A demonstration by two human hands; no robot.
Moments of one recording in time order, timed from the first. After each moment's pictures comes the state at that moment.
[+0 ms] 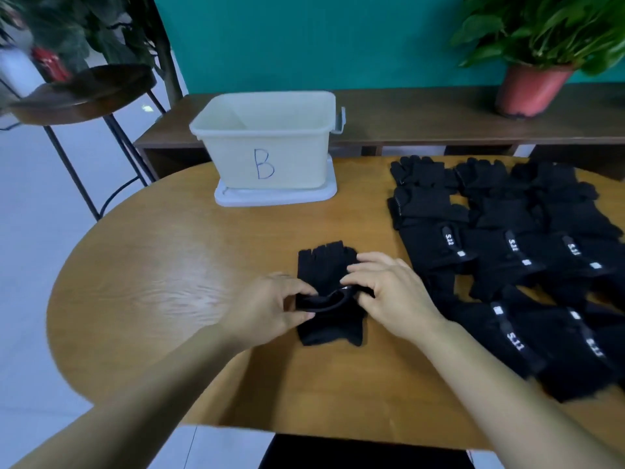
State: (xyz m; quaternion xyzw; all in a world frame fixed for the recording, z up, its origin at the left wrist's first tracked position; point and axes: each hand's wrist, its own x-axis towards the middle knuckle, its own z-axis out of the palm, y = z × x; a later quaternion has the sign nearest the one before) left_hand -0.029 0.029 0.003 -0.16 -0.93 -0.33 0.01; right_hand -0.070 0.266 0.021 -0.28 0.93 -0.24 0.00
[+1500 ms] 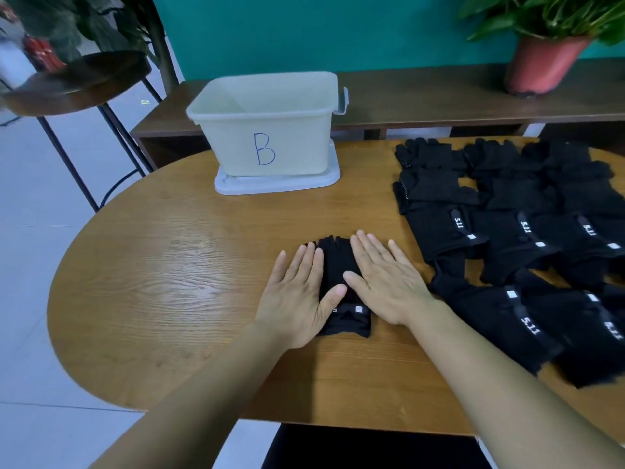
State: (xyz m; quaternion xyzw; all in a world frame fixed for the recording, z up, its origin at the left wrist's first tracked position) left_hand -0.033 0.068 -0.031 -0.08 -0.99 -0.05 -0.05; right_hand -0.088 0.249 -0.020 -0.24 0.97 -0.05 0.09
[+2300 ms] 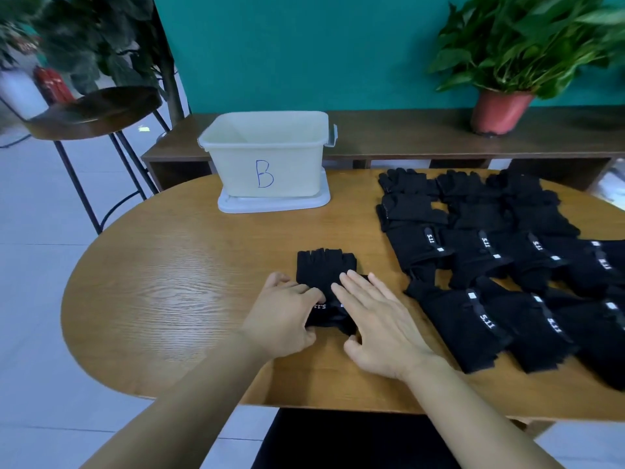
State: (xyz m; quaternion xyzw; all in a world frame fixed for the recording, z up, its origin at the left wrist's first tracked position) left_hand -0.003 0.060 -0.008 -0.21 -0.97 -0.04 0.09; right_hand -0.008 0.266 -0.003 -0.33 0.94 -0.07 -0.04
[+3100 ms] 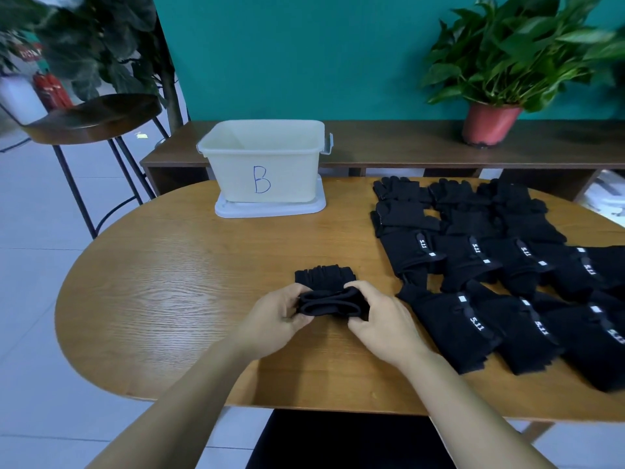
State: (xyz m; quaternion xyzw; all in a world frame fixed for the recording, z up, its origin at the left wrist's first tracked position) left_hand 0.008 0.056 0.000 -0.05 -0.87 -0.48 -0.08; right_hand -0.012 0.272 0.006 -0.16 0.93 -0.32 0.02
